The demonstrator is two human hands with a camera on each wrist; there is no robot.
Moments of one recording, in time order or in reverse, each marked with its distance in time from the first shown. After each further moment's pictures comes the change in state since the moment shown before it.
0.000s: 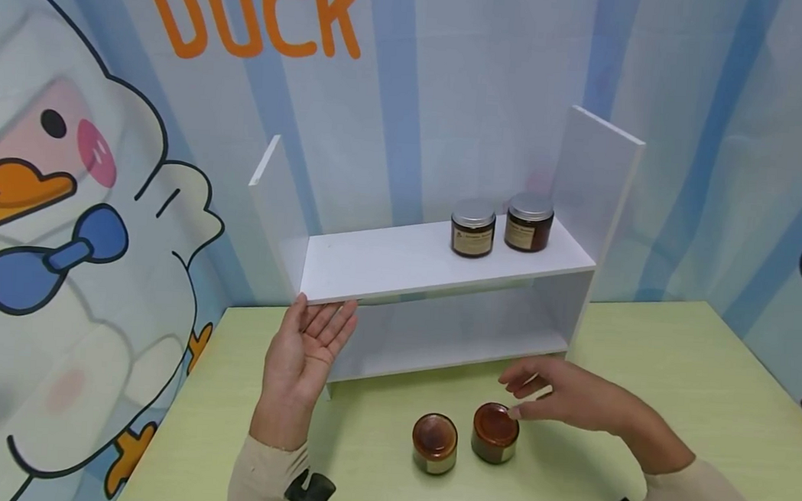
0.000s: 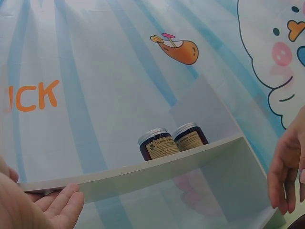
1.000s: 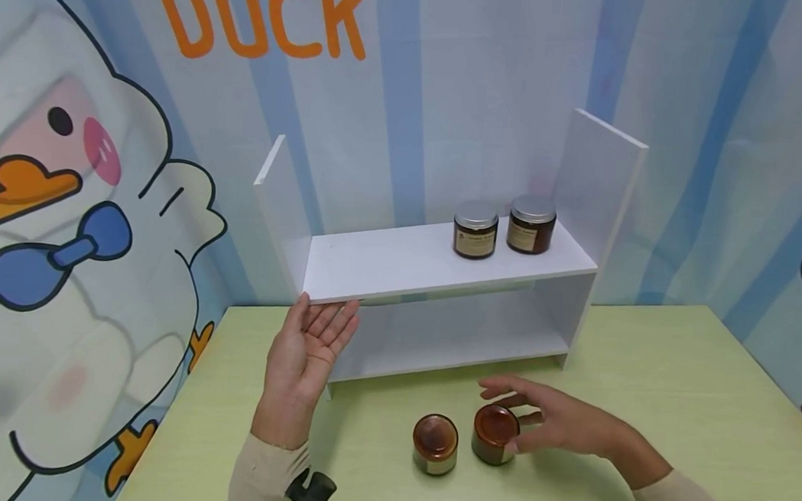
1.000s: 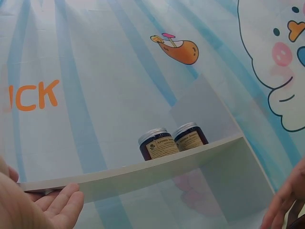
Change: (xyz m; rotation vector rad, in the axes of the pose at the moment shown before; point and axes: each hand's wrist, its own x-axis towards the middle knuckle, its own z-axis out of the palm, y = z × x) left_hand 0.001 0.000 -0.001 -0.009 -0.001 -0.004; right_hand 0.011 0.050 0.027 0.154 -0.105 -0.144
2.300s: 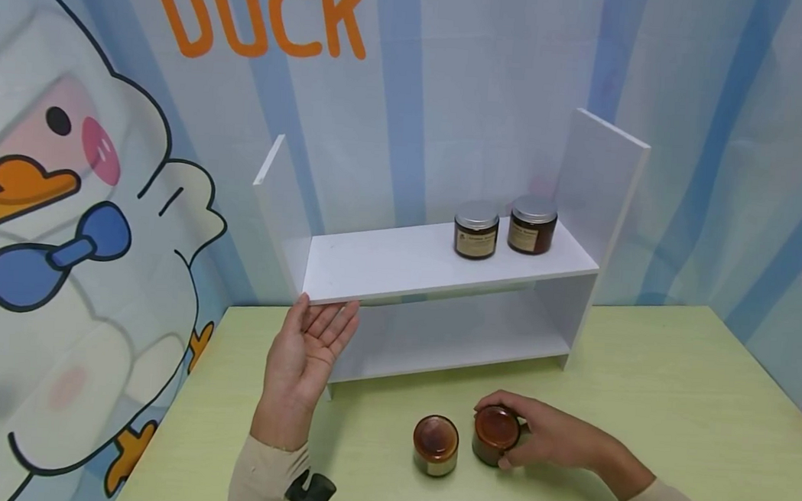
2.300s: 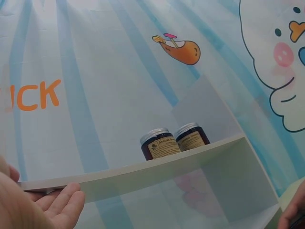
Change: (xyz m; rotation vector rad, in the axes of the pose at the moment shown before) left_hand 0.000 0.001 0.001 -0.002 0.012 -0.010; right_hand 0.007 0.010 0.017 -0.021 -0.005 0.009
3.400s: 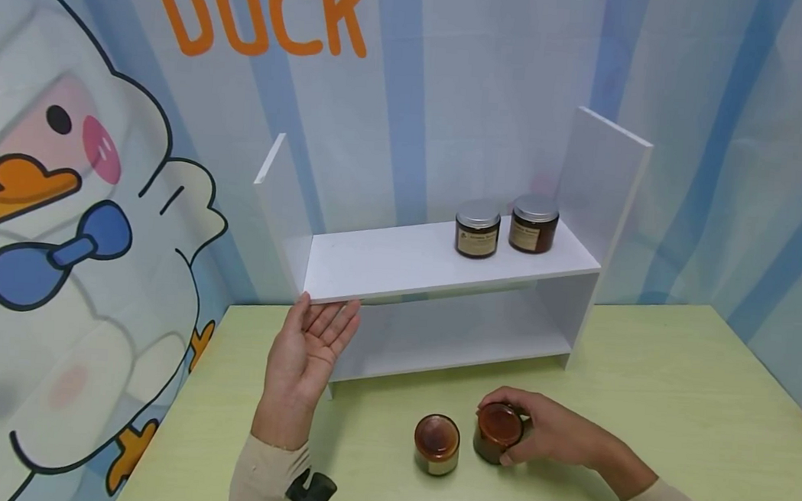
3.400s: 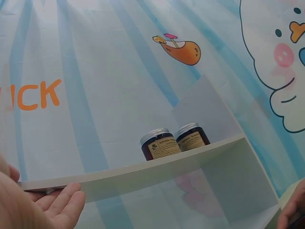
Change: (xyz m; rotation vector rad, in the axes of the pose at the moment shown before) left_hand 0.000 -0.001 -0.002 -0.003 -0.027 0.014; right_hand 0.001 0.003 -0.001 0.006 0.065 -0.043
